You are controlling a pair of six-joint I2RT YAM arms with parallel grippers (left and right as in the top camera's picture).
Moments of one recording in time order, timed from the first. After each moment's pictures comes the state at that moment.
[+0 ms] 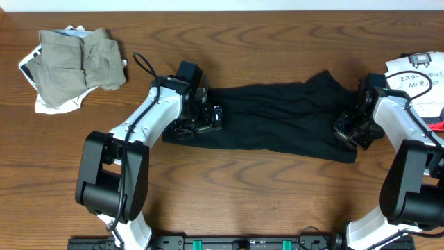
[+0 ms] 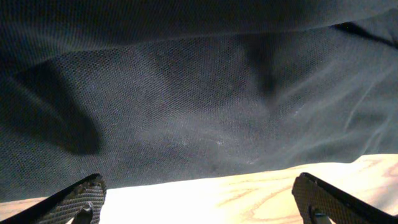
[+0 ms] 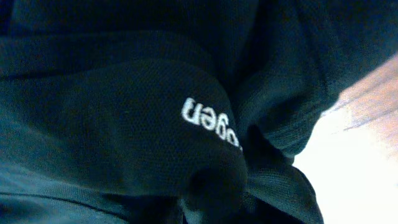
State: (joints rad) left arm -0.32 1.87 1.27 -0.89 0.36 -0.43; right arm -0.16 1.80 1.10 -0.91 -0.06 0.55
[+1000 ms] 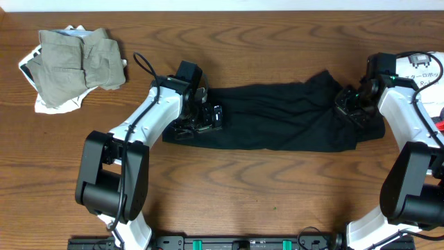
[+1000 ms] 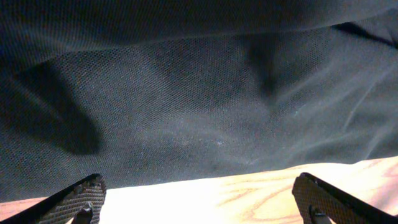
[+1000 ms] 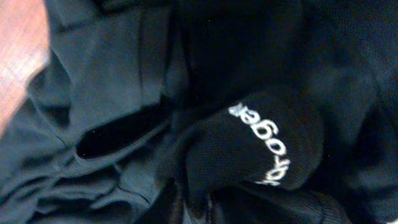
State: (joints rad) left arm -0.32 1.87 1.27 -0.89 0.36 -0.43; right arm -0.16 1.80 1.23 -0.78 -0.21 0.58
